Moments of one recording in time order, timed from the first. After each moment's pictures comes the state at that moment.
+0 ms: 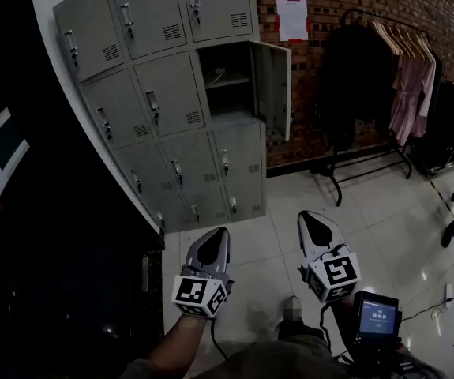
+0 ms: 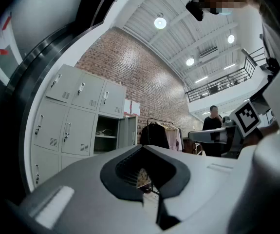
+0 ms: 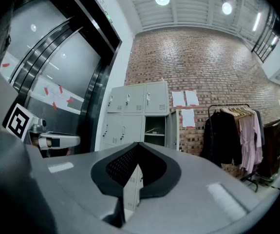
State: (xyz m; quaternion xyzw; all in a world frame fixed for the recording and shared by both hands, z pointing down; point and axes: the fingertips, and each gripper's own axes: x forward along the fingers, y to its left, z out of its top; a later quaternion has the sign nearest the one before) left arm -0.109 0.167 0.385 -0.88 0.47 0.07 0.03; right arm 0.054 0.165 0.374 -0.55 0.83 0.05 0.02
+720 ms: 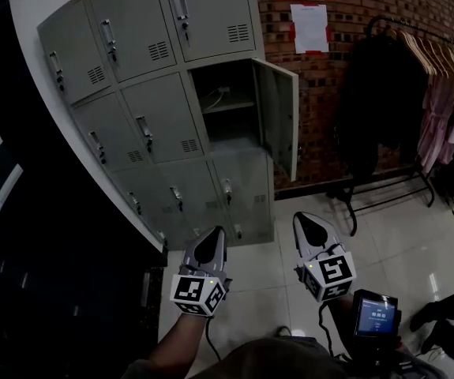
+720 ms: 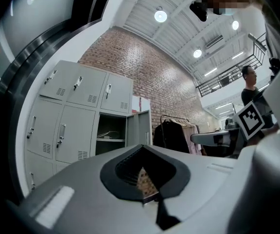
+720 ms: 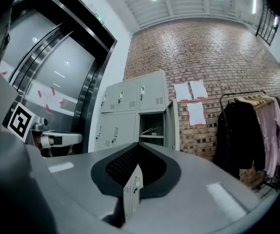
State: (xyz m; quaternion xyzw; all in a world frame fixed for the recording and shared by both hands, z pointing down) left arm -0.043 -0.036 0.378 -0.84 0.53 0.06 0.05; right arm 0.124 -0.054 0.373 -0.49 0.87 0.04 0.03
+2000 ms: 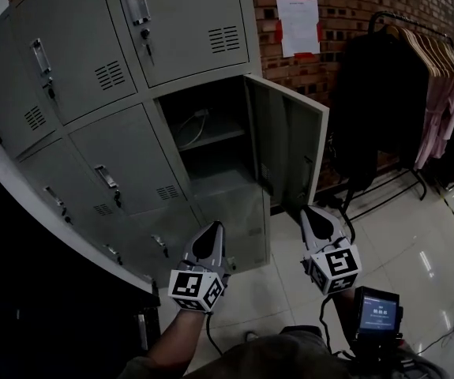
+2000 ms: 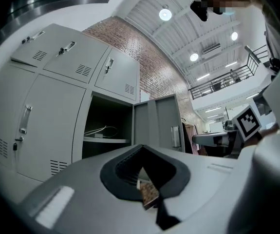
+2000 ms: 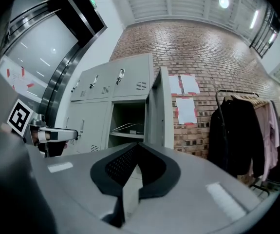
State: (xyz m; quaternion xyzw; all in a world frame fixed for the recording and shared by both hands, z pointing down) left arm -0.077 -0.313 0.388 -0.89 0.46 0.06 0.04; right arm 0.110 -0.305 0.387 -0.58 0.82 0.04 0.02
